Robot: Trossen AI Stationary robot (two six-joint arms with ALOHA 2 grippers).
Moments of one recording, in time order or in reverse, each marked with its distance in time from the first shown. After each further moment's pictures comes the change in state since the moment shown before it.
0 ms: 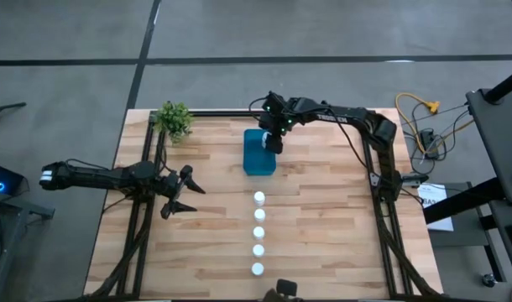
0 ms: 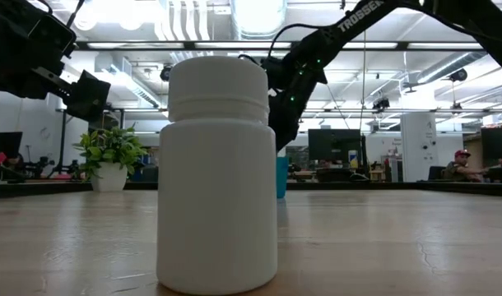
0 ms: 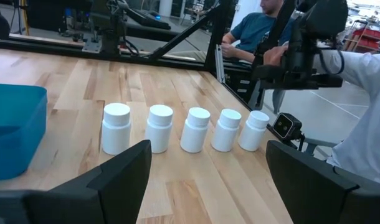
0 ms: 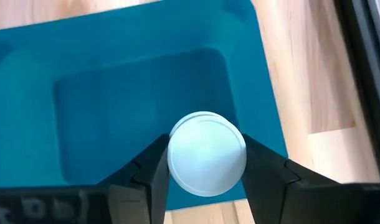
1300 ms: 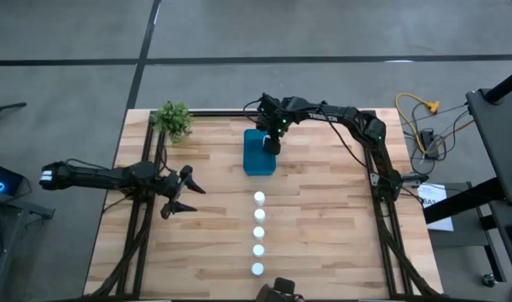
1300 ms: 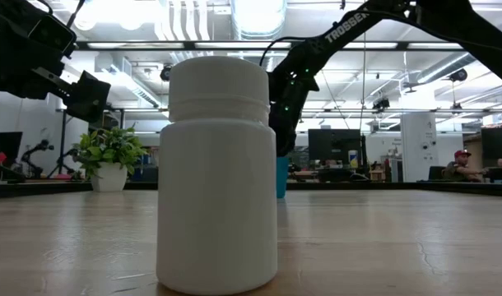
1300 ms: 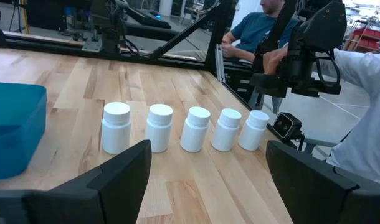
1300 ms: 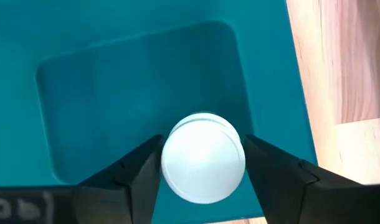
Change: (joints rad) left arm 0.000 0.002 0.000 -0.001 0.000 -0.002; right arm -0.002 0.106 0.119 -0.124 -0.005 0.004
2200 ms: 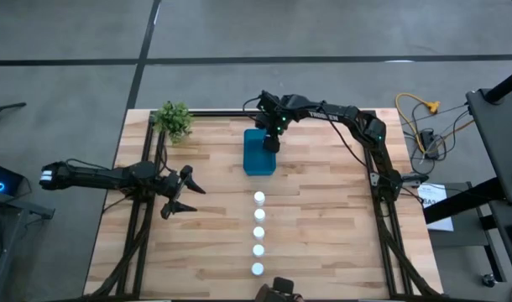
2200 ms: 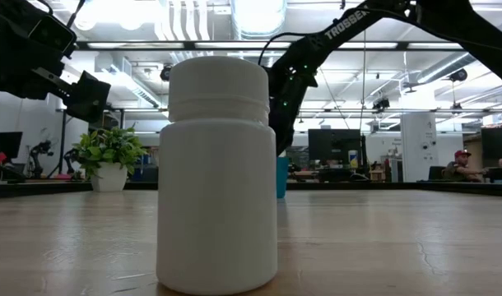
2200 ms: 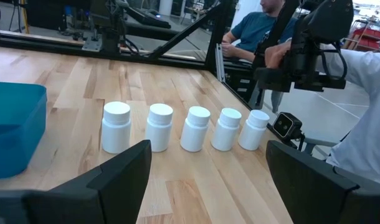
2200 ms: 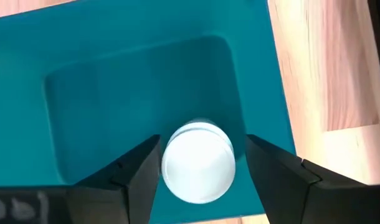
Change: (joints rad) left arm 0.000 0.002 0.000 0.000 0.000 0.000; right arm 0.000 -0.001 0.046 -0.033 -0.002 -0.008
